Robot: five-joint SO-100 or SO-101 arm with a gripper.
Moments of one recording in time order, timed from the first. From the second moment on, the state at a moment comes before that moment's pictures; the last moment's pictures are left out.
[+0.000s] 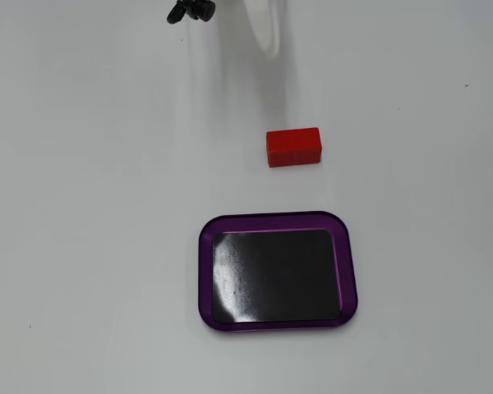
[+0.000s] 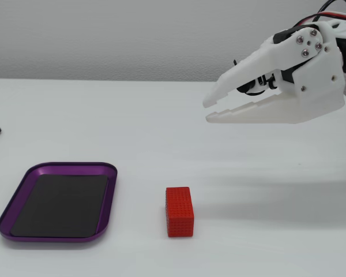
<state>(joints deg) -0.9 188.1 165.6 49.6 0.8</state>
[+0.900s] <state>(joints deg) 5.3 121.6 114.8 61.8 -1.4</state>
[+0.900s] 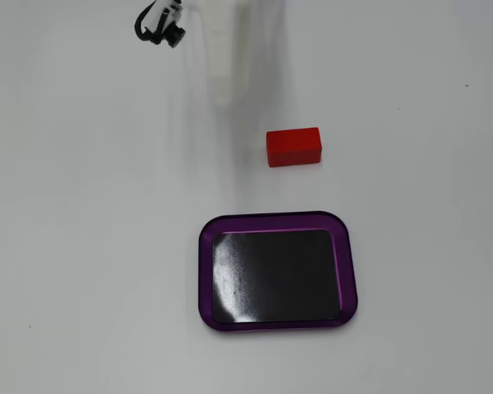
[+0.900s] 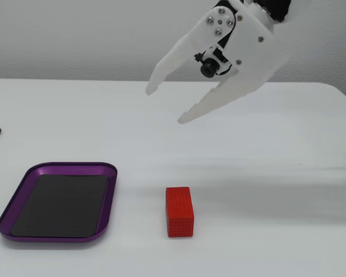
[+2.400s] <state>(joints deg) -3.6 104.6 122.4 50.8 -3.3</state>
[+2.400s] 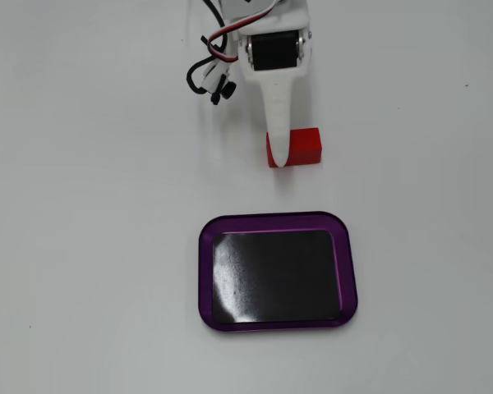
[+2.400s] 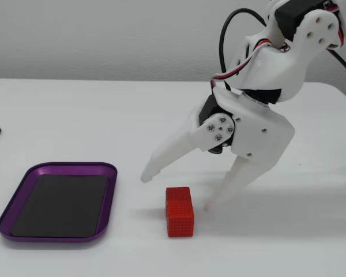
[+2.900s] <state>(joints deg) -3.2 104.5 122.4 49.7 -4.7</state>
